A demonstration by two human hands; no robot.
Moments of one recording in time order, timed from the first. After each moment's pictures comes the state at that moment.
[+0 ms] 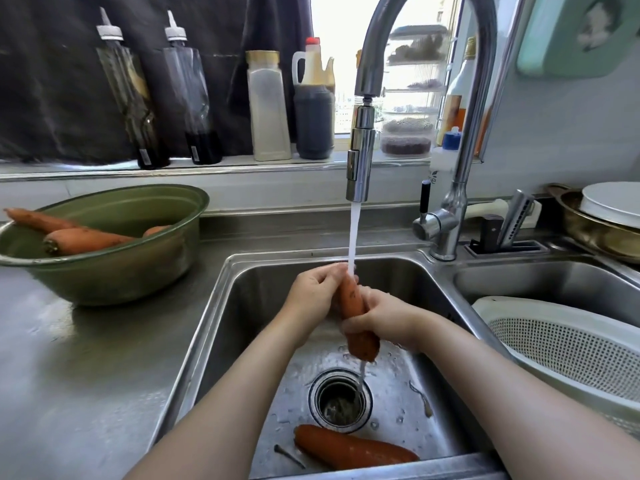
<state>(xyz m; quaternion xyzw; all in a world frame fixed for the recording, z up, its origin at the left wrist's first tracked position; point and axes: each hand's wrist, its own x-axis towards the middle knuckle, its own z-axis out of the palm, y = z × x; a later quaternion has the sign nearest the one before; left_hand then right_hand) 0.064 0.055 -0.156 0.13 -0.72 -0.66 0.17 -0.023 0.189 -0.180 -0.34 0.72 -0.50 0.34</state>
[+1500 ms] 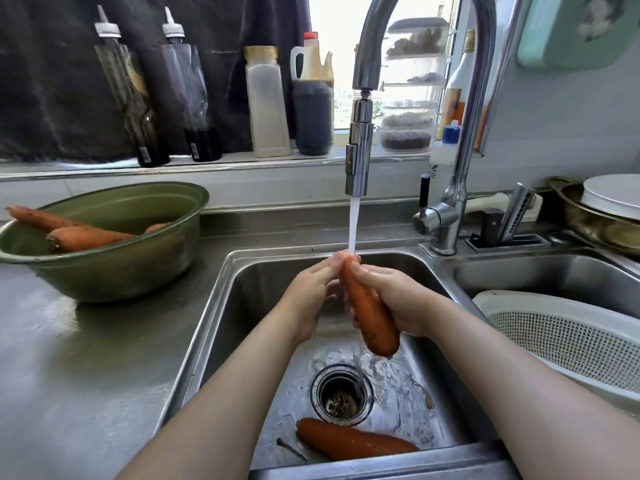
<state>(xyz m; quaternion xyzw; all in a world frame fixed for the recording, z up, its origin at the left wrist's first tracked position) 0.071 0.056 -0.150 0.13 -0.65 -0.74 0.09 -0.013 0.197 -0.150 -0.27 0.61 -0.64 0.38</state>
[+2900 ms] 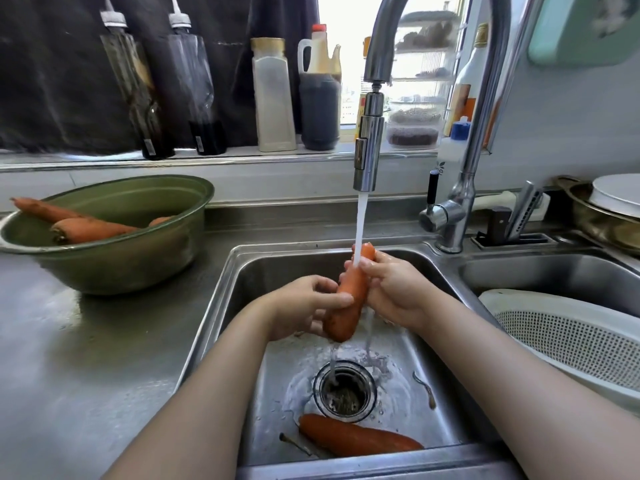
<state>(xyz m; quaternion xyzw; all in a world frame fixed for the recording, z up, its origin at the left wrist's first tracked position) 0.084 0.023 -0.154 0.11 -0.71 -0.68 -0.10 -0.012 0.174 -0.150 -0.13 0.48 -0.79 0.36</state>
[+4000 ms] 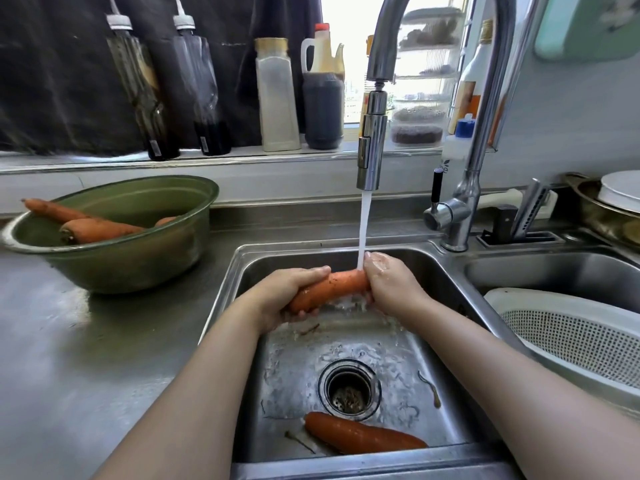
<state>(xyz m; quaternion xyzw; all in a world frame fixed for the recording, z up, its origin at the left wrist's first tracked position) 0.084 -0.005 -0.156 0.20 -0.70 -0.69 -0.01 -0.011 0.172 -0.159 -0.24 0.80 -0.54 0.10</state>
